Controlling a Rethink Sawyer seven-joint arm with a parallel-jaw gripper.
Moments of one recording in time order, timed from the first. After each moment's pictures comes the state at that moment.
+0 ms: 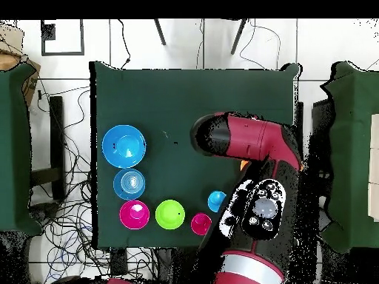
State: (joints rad) arm -0.13 -0.54 -0.35 1.34 -0.15 0.49 1.60
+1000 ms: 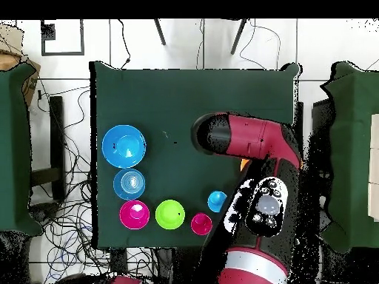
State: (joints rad) arm -0.15 -0.54 -0.31 1.34 -0.15 0.54 1.60
